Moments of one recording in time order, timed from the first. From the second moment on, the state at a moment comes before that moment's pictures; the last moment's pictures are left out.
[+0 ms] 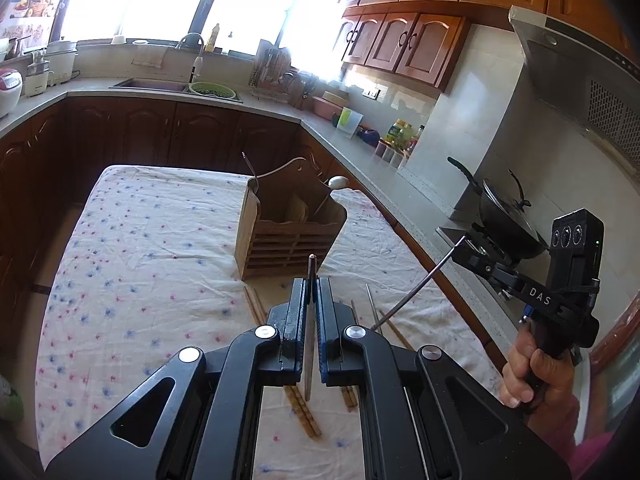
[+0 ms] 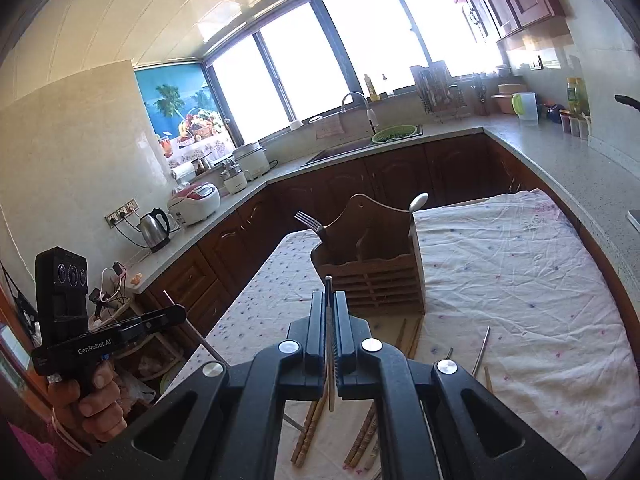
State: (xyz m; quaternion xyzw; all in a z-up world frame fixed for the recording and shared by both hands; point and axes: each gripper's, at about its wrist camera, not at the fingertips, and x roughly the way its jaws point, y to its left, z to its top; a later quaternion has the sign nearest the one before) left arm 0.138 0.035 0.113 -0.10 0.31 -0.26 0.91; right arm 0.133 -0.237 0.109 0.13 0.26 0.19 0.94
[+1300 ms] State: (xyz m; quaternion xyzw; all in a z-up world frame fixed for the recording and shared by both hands) left arm 0.329 0.010 0.116 -0.13 0.23 -0.17 0.95; right arm 0.326 -0.274 0.101 0.16 0.25 0.12 0.95
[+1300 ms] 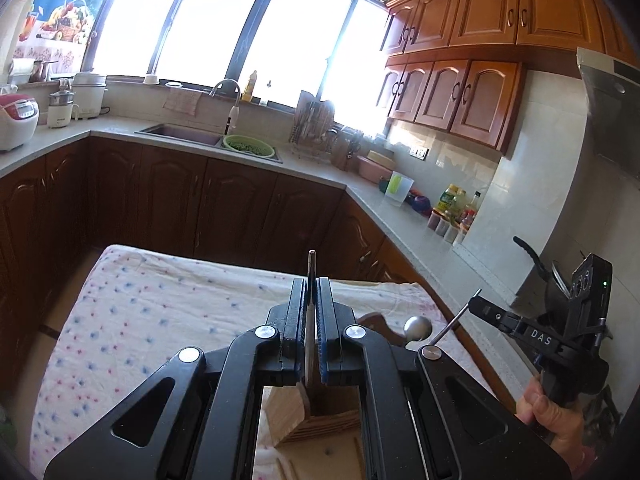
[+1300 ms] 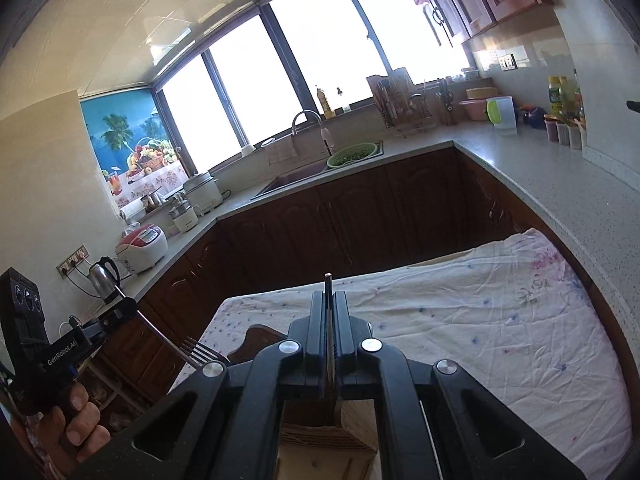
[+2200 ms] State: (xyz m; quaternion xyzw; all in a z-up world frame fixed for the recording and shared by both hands) left arm 0.299 0.013 0.096 -0.13 0.26 -0.15 0.95; right arm 0.303 -0.280 0.104 0.19 0.23 0.12 0.95
